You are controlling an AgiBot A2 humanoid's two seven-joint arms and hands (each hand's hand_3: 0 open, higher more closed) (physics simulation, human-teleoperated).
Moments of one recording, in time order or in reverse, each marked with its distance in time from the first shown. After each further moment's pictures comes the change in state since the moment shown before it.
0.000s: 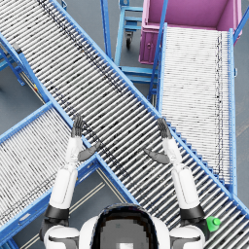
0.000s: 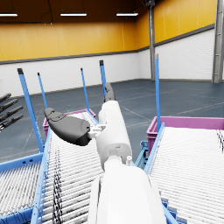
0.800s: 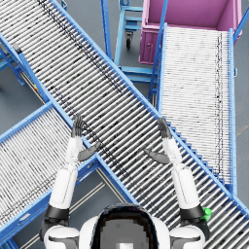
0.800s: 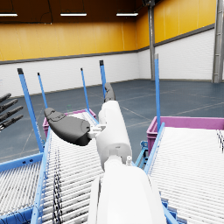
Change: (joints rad) left arm 0.000 0.000 0.000 0.000 0.000 0.000 0.000; right arm 0.000 0.000 0.000 0.000 0.000 0.000 0.000
